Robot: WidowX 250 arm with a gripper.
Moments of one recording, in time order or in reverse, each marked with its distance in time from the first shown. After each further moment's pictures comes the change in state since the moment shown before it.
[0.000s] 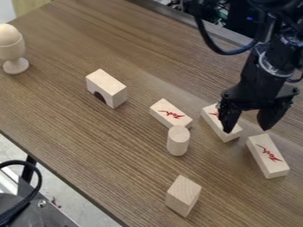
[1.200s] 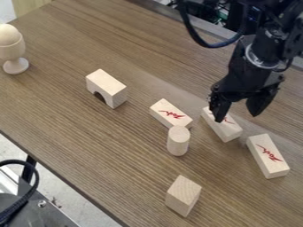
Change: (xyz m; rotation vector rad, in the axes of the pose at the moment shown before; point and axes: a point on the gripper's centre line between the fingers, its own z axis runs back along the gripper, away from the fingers) arm 0.029 0.009 -0.004 -0.023 -0.060 0.109
